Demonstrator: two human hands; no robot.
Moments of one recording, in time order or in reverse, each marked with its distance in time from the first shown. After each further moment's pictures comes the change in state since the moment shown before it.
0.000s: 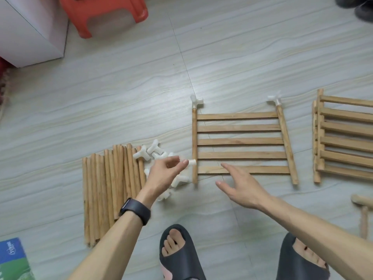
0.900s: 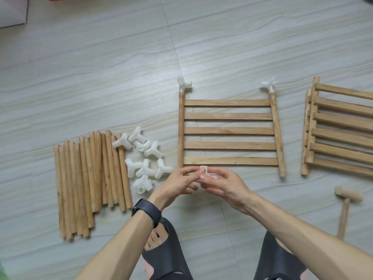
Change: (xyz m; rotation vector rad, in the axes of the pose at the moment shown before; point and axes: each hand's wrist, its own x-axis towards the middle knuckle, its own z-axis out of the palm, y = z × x) left_hand 0.007 -0.021 0.088 -0.365 -0.403 -0.319; right_hand -0.005 -0.003 0.019 1.216 -0.136 0.352
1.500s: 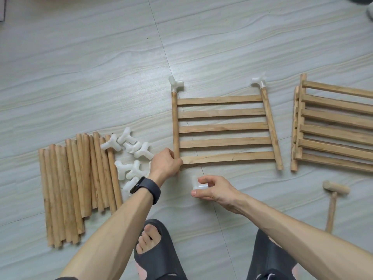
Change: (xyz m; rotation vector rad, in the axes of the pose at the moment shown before) left_hand 0.047 0.031 -0.017 0.654 0.505 -0.045; right_hand 0.015 0.025 -0.014 -0.248 -0.002 0.113
